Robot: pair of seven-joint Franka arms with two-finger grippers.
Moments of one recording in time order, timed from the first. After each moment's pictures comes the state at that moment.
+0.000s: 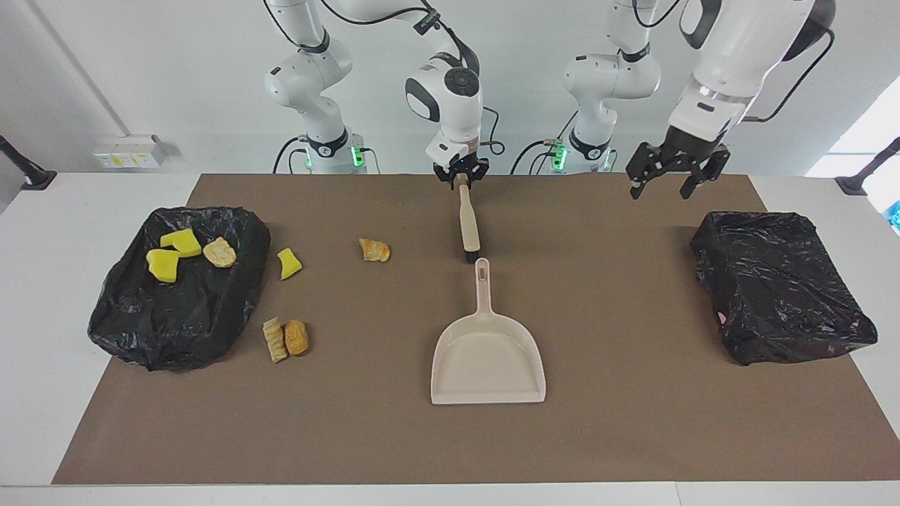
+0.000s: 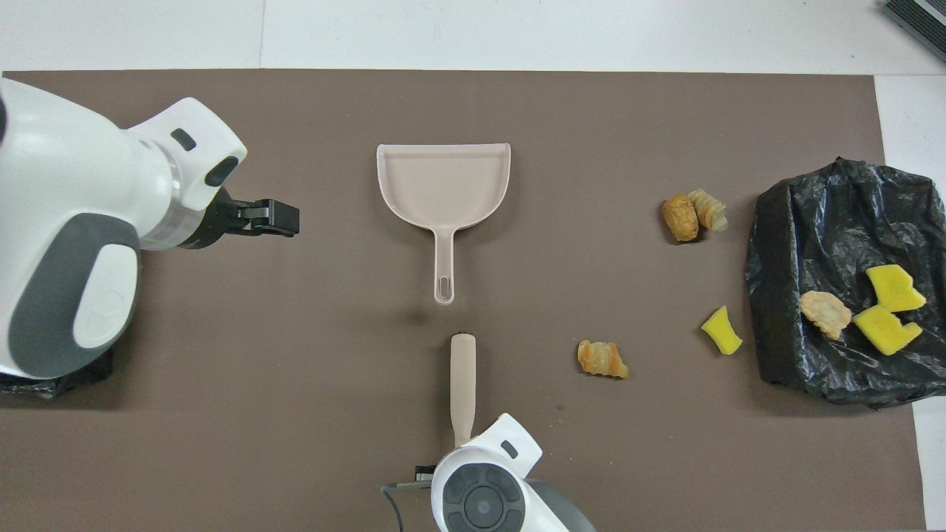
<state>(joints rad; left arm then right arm) -0.28 0.07 -0.04 -1.71 -0.05 1.87 -0.26 0.83 -0.04 0.06 -2.30 0.20 2.20 0.86</state>
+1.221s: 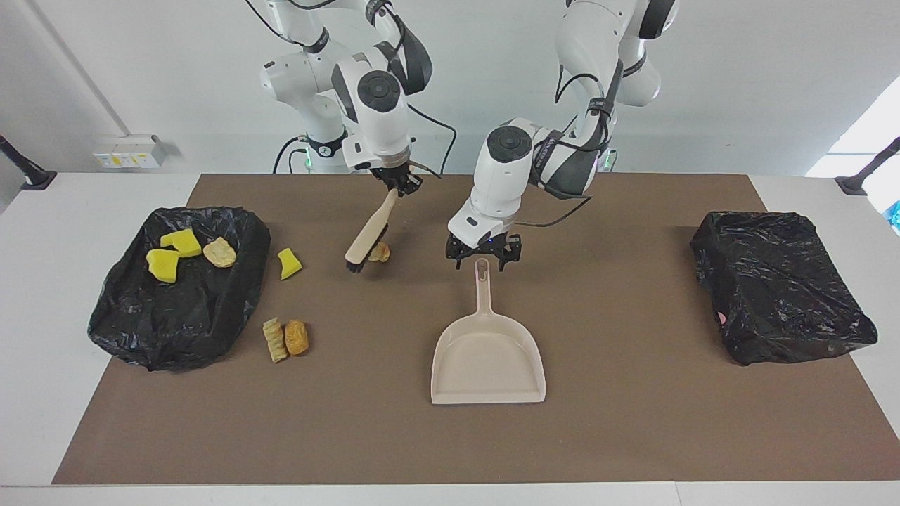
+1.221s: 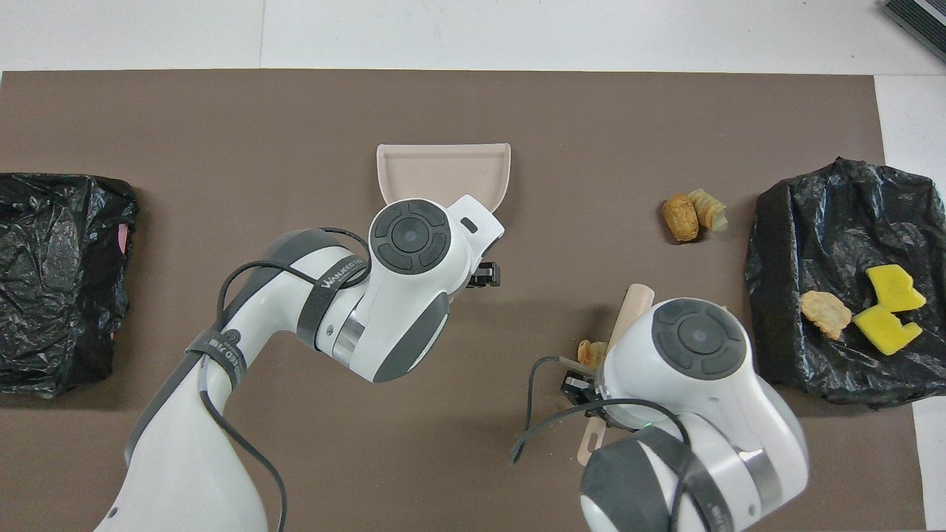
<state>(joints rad) -0.62 0.39 -0.04 -1.72 -0.04 2.16 -0.55 0.39 -0.16 0.05 -2.23 0.12 1.79 0.84</state>
